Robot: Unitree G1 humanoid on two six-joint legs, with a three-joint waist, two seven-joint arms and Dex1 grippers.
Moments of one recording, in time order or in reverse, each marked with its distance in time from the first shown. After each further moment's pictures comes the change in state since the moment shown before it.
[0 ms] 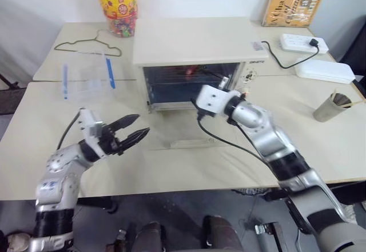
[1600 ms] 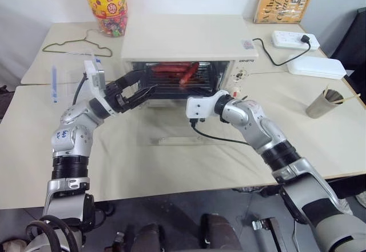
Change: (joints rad) left arm -0.537 -0.026 -0.079 0.480 0.008 0.006 -0.066; right arm 0.020 -0.015 0.023 -0.014 -0.159 -0.140 0.120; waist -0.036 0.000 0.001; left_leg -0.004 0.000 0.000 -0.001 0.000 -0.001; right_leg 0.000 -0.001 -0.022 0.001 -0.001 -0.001
